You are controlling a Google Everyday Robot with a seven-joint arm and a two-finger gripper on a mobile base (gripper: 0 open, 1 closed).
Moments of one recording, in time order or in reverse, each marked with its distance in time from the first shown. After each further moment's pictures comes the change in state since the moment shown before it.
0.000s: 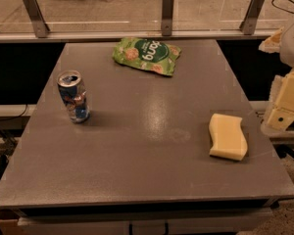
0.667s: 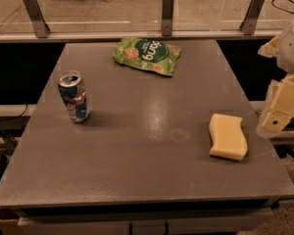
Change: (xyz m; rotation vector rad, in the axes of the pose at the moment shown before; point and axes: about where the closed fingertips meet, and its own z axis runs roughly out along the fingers) arm 0.001 -0.002 0.011 0.007 -0.010 0.020
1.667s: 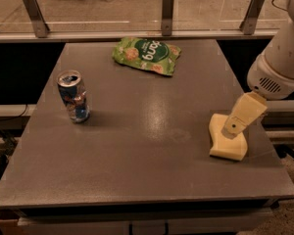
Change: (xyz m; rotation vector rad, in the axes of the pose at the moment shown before) arm 0.016 -0.019 0.080 0.039 0.086 0.353
